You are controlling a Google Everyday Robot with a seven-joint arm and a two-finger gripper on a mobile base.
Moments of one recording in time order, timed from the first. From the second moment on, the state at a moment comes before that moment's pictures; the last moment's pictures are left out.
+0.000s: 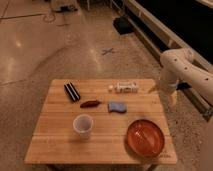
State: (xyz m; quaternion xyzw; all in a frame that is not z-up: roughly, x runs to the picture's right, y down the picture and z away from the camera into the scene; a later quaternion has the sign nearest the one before) arm 0.306 0.050 0.776 -0.34 -0.13 -0.36 0.86
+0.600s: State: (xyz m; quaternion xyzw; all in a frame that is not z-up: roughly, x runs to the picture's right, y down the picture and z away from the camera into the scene) arm 0.257 0.020 0.823 -0.33 -0.14 -0.40 0.85
